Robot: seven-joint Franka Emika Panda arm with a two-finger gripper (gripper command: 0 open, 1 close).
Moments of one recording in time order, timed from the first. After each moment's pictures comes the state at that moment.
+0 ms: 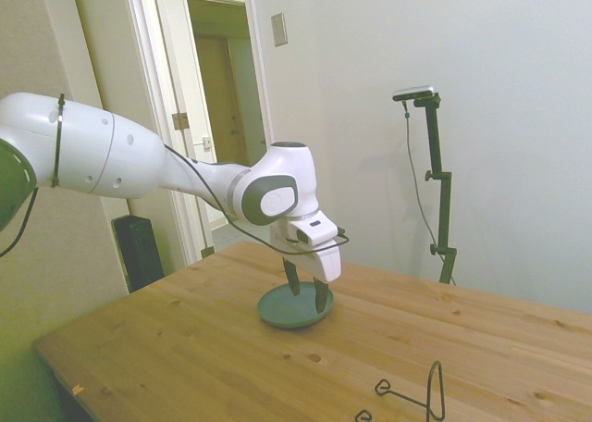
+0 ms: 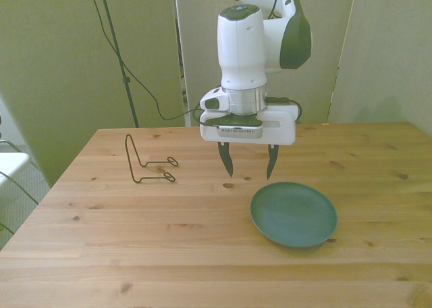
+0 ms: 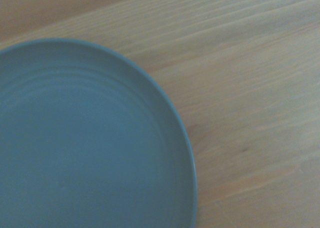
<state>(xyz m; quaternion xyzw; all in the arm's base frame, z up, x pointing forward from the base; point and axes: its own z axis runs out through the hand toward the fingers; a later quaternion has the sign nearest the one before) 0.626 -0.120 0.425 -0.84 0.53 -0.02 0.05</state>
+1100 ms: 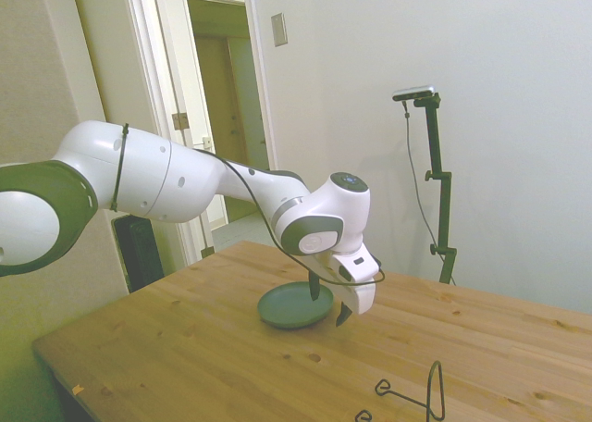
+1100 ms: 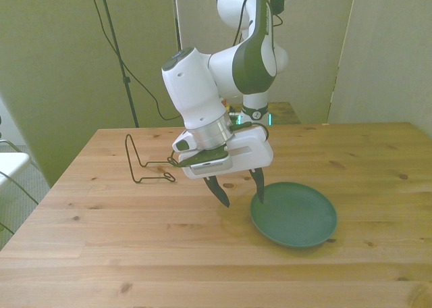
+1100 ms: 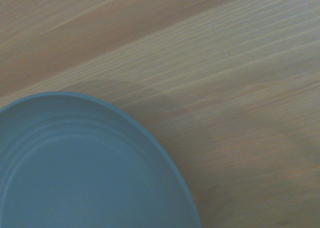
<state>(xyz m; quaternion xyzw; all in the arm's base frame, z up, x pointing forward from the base) 0.645 -0.171 0.370 -0.84 0.51 0.02 0.19</state>
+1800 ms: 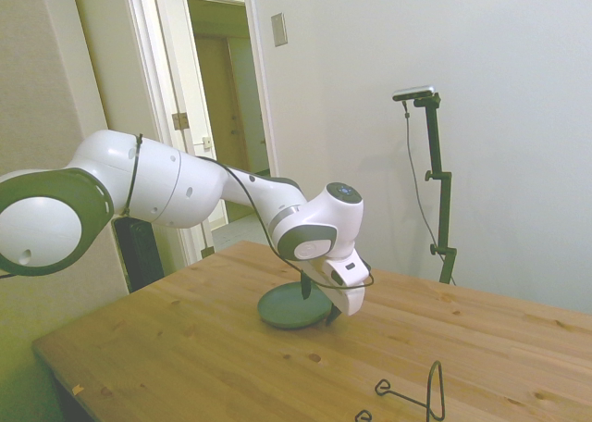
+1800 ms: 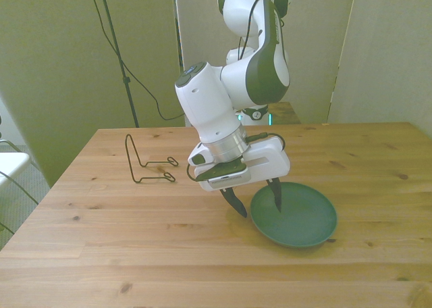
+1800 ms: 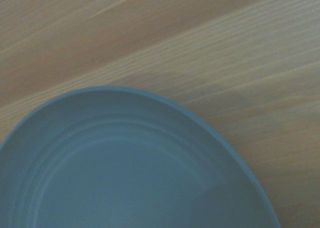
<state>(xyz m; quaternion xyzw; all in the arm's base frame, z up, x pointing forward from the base) 0.660 -0.146 0.353 -0.84 0.50 0.02 0.21</state>
